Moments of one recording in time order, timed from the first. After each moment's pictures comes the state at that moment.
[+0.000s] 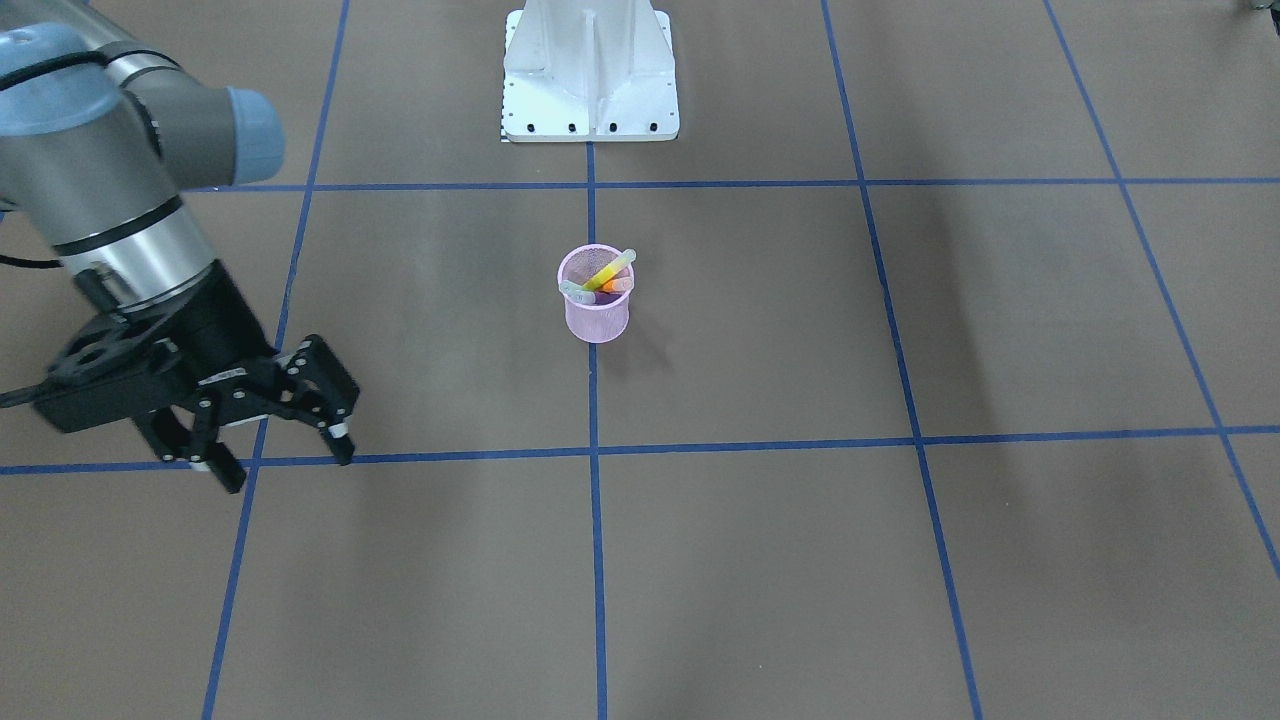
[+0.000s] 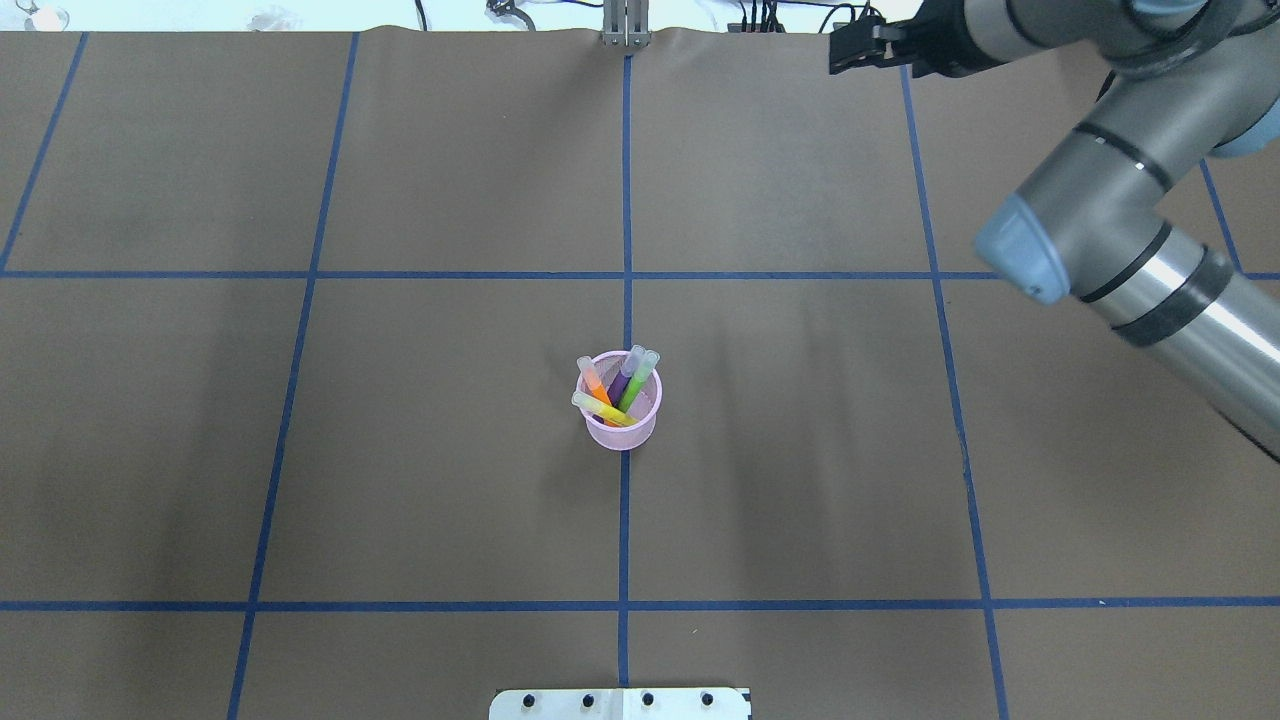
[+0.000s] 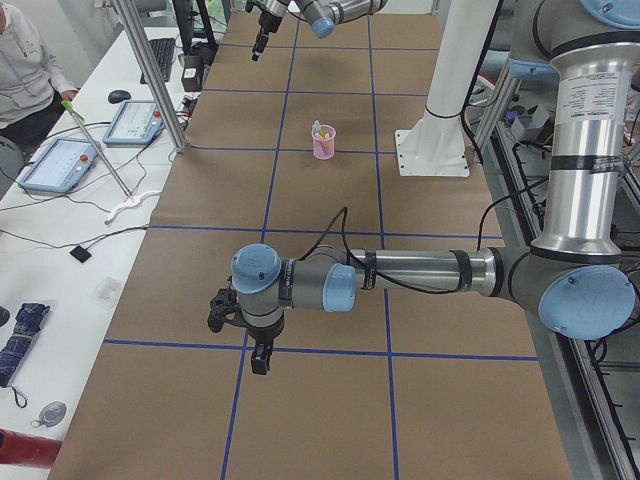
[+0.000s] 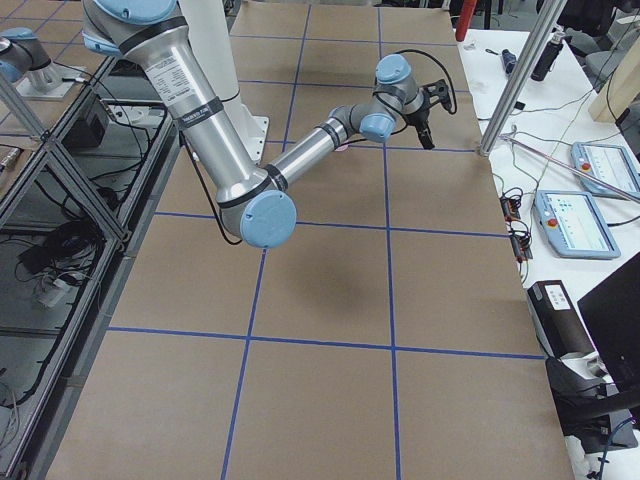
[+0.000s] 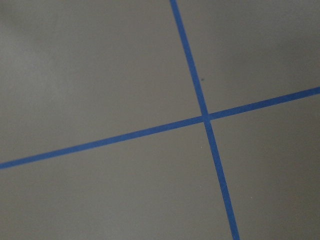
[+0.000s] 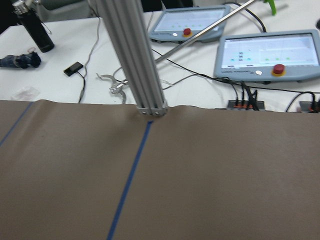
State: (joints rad) left arm -1.58 -1.57 -1.58 -1.59 -2.29 0.04; right arm 1.03 -1.02 1.63 -1.16 2.00 0.92
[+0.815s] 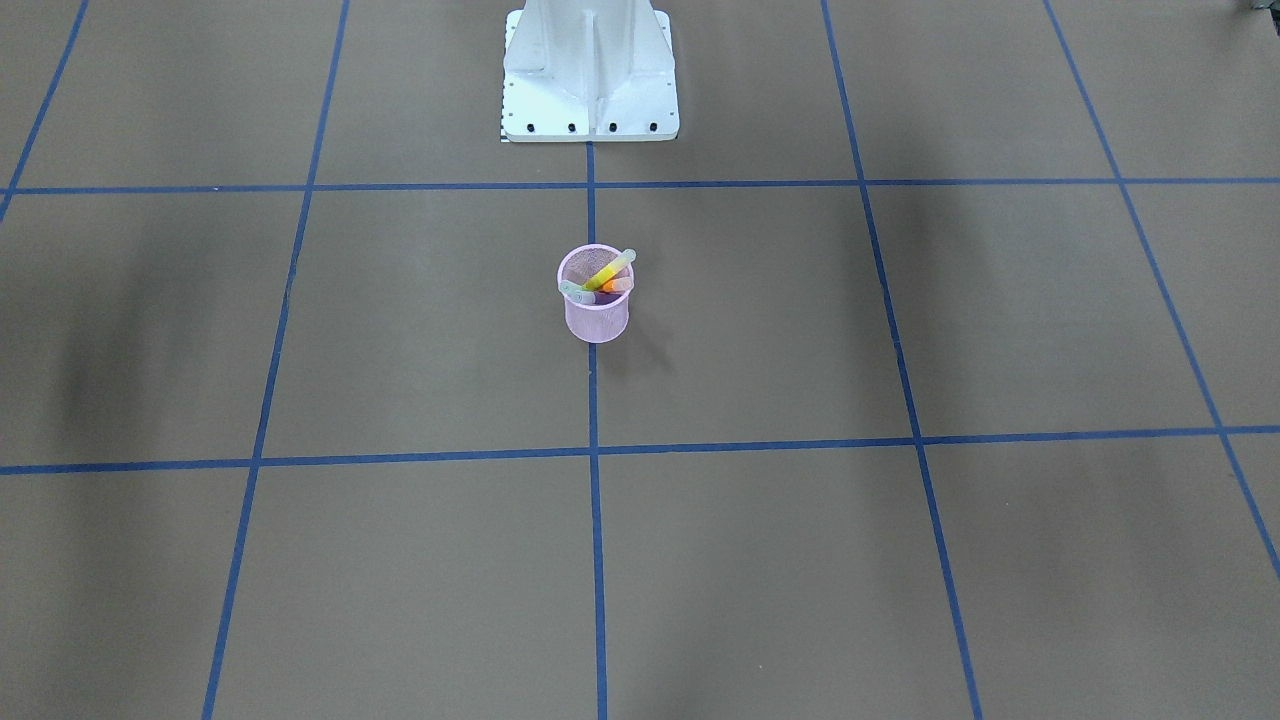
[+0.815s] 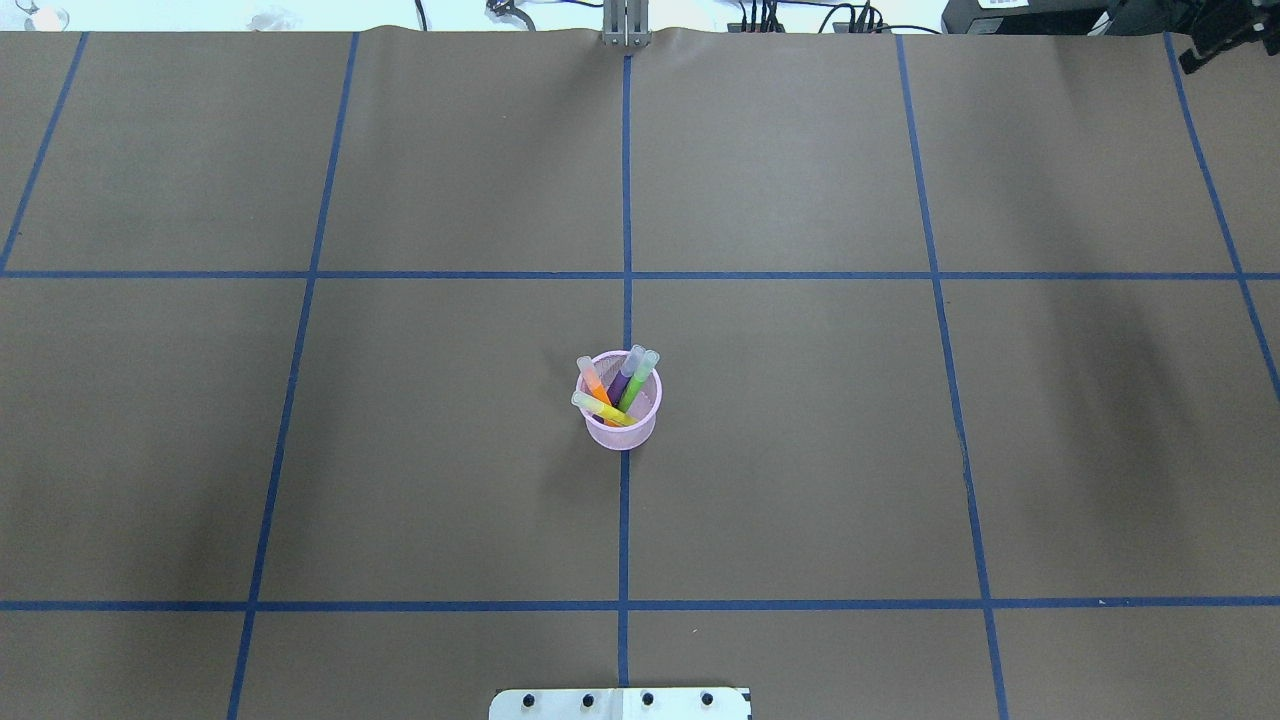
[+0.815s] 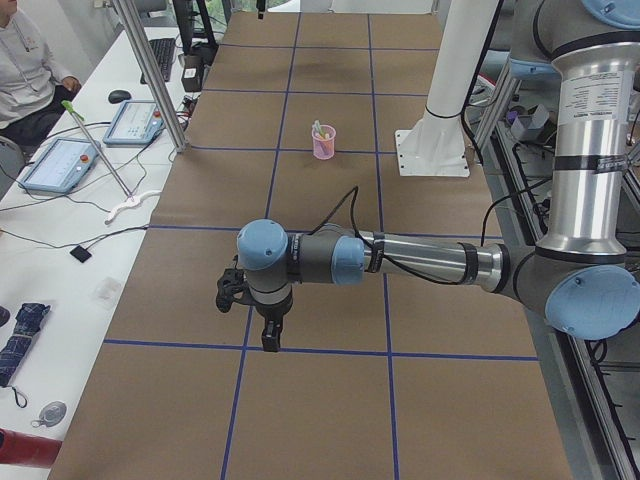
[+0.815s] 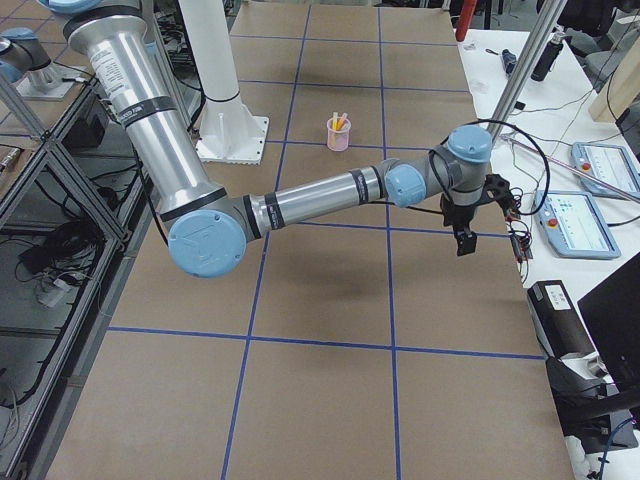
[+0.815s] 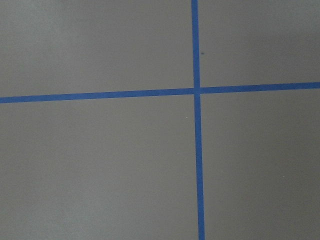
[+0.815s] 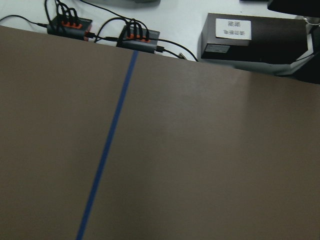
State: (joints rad) left arm -1.59 -1.55 -1.71 -1.48 -2.34 0.06; right arm 1.43 -1.17 1.41 -1.44 2.27 0.13
